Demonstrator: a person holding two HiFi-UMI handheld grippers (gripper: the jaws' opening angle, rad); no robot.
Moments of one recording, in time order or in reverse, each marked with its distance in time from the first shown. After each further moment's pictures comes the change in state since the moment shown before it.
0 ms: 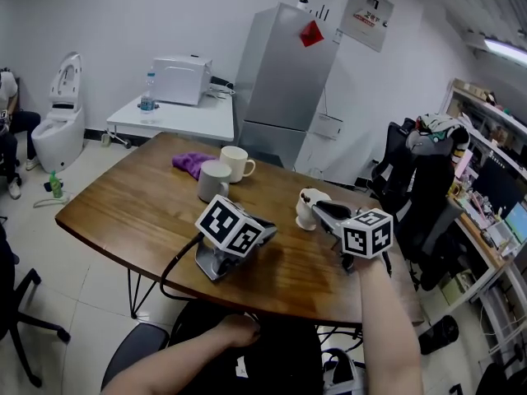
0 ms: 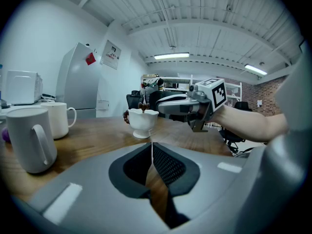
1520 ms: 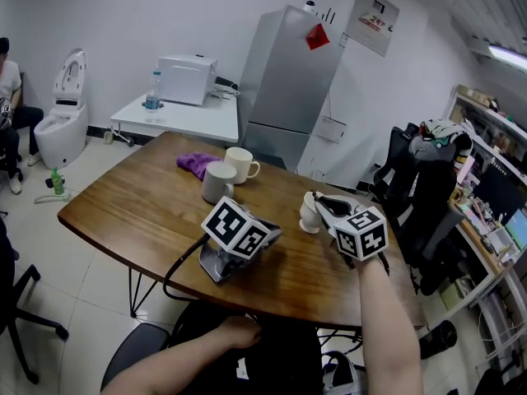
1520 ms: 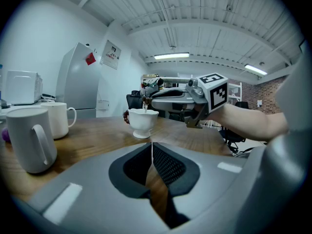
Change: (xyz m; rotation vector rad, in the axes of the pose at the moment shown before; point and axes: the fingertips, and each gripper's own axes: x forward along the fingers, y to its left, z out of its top) left arm 0.000 0.001 -0.002 0.003 -0.001 0.000; right arm 0.012 -0.005 0.013 -0.232 0.049 -0.130
